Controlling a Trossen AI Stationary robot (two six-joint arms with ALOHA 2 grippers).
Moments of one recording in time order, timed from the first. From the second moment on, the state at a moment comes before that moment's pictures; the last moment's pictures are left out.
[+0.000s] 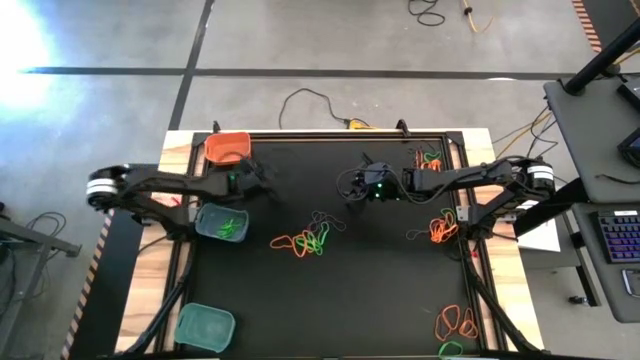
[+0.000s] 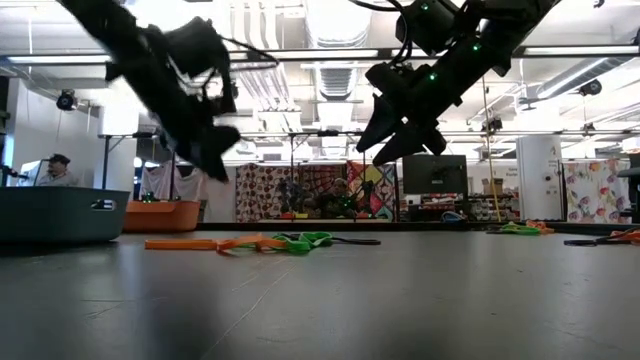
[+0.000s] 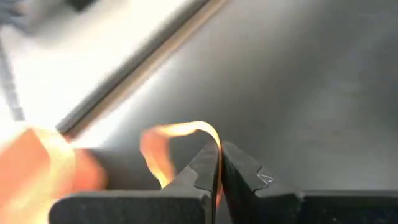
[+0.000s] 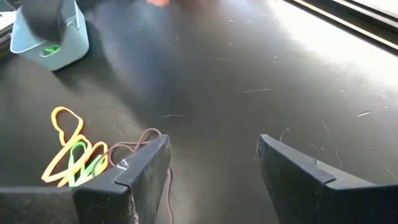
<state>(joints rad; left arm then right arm) 0.25 1.29 0.68 -0.28 -0.60 -0.25 -0.19 1.50 0.85 -0.02 0.15 0.44</state>
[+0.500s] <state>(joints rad) 0.75 1.34 0.93 -0.70 -0.45 -0.19 -0.13 1.49 0.85 -0.03 0.12 0.41</state>
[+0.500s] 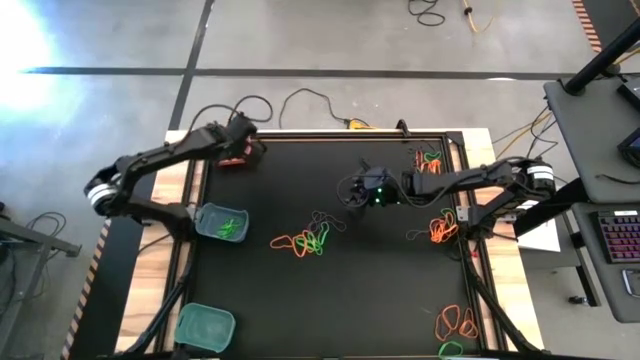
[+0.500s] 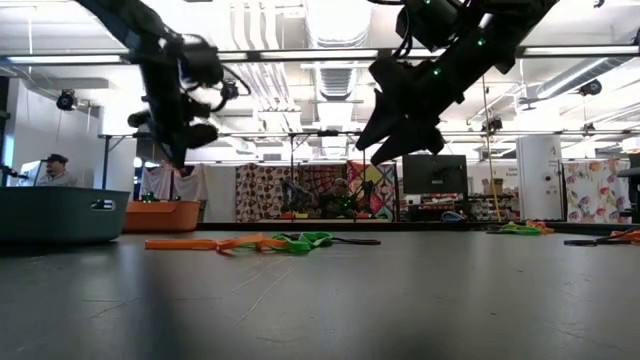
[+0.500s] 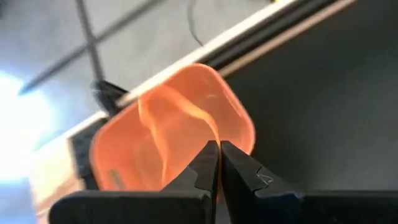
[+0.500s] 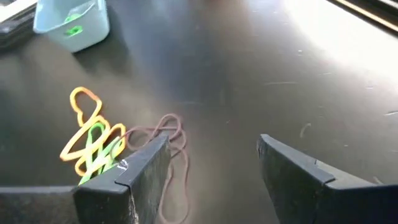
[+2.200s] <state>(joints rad) 0.81 1.42 1.11 -1.00 -0.04 0.01 0.04 1.49 0.85 -0.13 0.13 0.46</state>
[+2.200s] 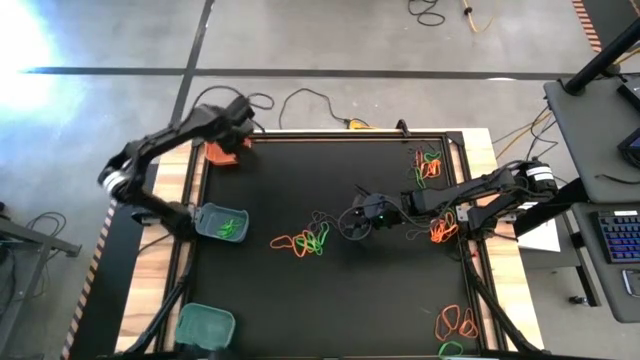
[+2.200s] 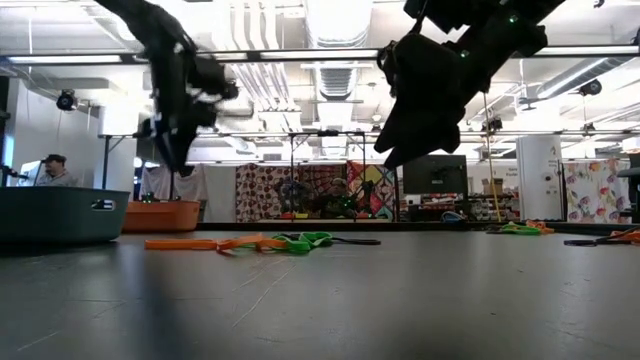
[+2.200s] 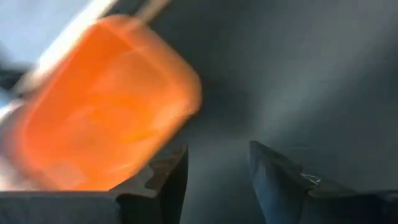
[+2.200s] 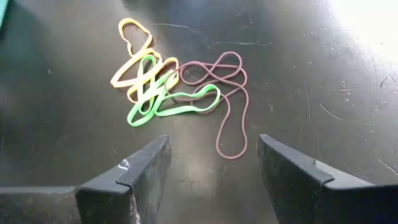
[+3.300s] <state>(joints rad) -0.15 1.53 0.61 -0.13 -0.13 -0.32 0.04 1.49 0.85 -0.07 0.13 0.41</state>
